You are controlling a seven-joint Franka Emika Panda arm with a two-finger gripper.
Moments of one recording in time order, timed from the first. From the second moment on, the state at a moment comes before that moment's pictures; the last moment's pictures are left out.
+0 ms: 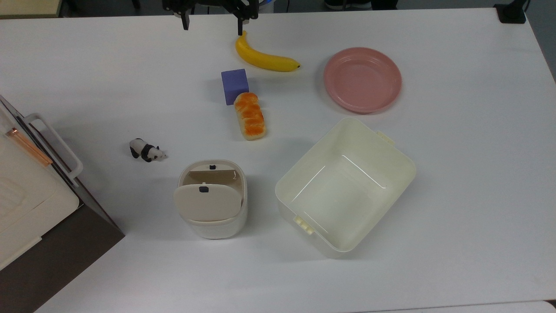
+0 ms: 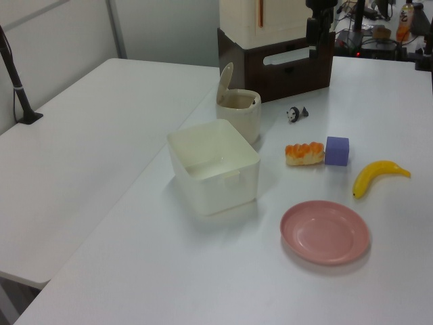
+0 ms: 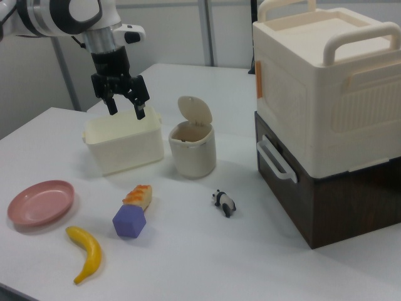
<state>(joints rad) 0.07 0.07 -0.06 -1.53 -0.07 1.59 0.05</state>
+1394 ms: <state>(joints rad) 0.07 0.07 -0.06 -1.54 -0.07 1.59 -0.02</state>
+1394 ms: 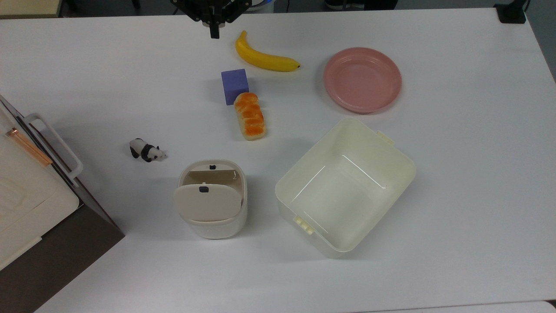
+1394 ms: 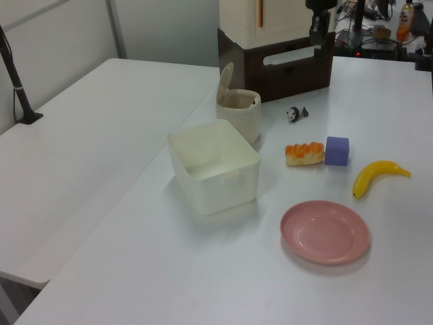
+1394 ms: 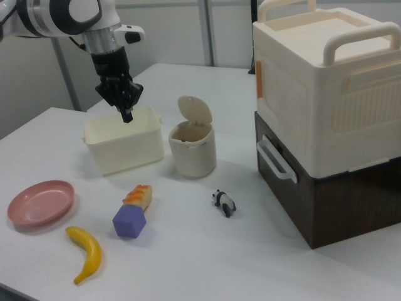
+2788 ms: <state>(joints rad) 0.03 0.36 -0.07 -1.42 -0.05 2.49 -0.04</state>
